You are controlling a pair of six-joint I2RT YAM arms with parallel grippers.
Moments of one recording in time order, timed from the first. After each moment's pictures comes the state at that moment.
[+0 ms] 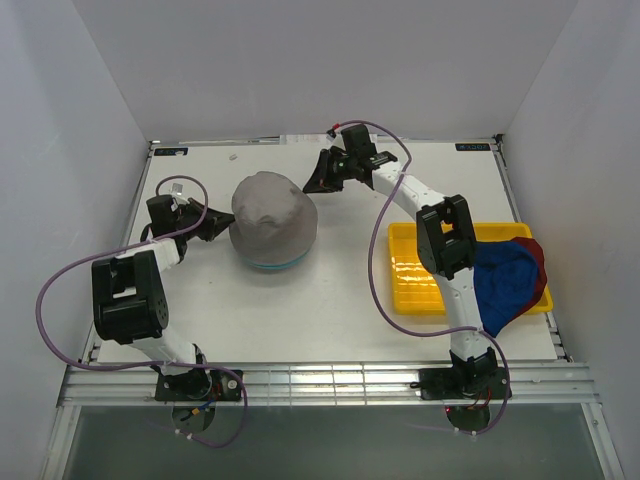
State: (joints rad) left arm 0.19 1.61 0.76 0.29 0.66 -0.92; right arm 0.50 2.31 2.00 -0.35 -0.61 0.63
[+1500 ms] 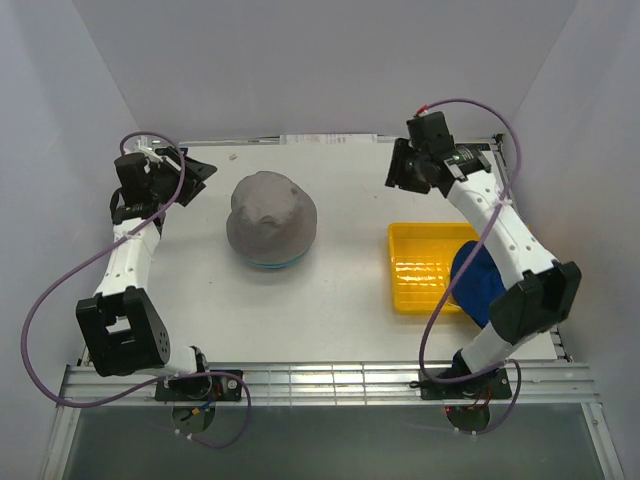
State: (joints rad) left arm 0.20 1.41 1.10 -0.10 0.49 -0.78; right arm 0.43 1.65 1.74 -0.86 0.06 0.47
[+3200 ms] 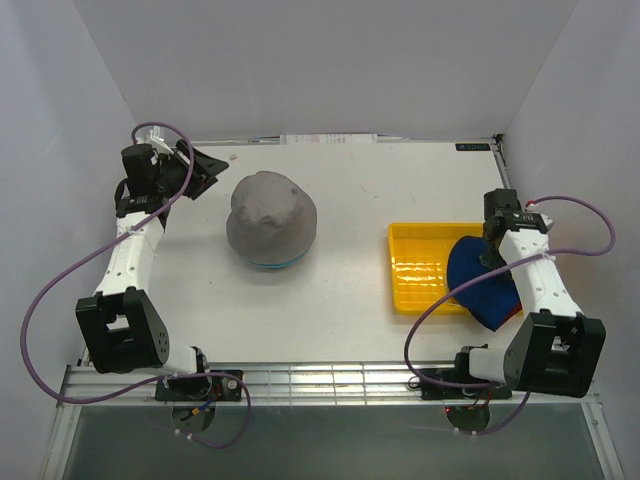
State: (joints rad) left arm 0.14 1.42 1.19 -0.16 0.56 -0.76; right arm -0.07 1.31 1.02 -1.05 0.55 0.66
